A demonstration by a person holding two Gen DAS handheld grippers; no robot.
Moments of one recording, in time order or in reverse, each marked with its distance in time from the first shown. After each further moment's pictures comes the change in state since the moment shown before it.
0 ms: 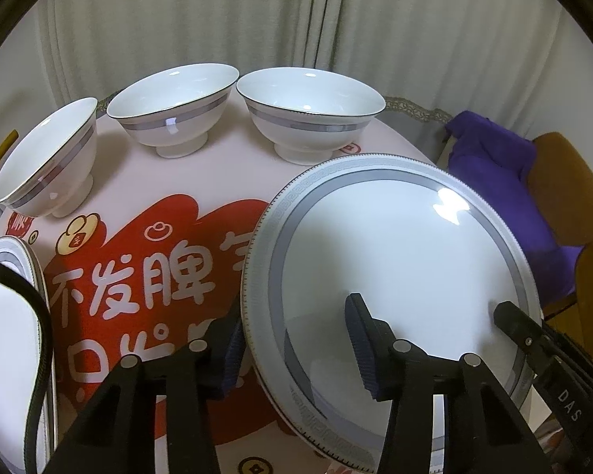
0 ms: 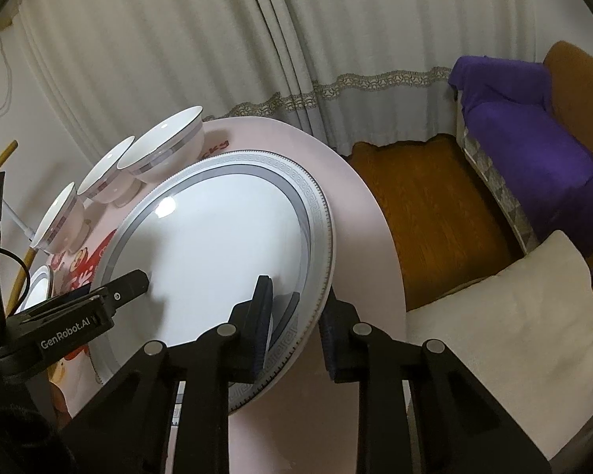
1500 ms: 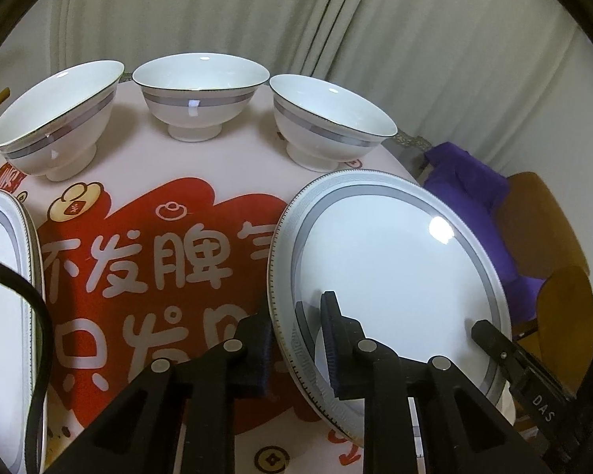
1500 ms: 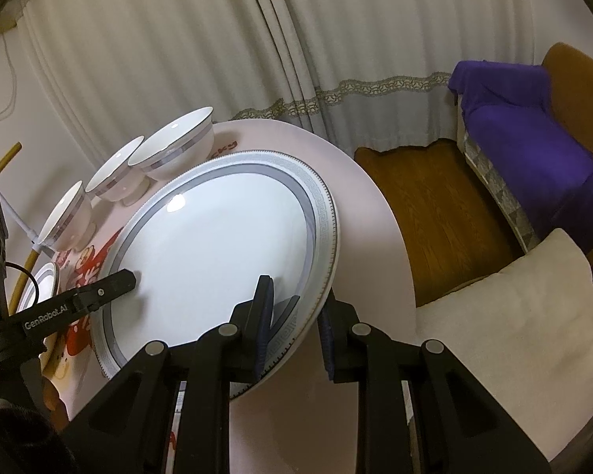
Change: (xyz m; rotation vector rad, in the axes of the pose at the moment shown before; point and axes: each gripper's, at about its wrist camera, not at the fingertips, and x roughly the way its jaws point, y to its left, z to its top) left arm -0.011 0.039 -0.010 -0.125 -0.035 -0.149; right arm -0.006 0.007 -0.008 0.000 -0.030 0.003
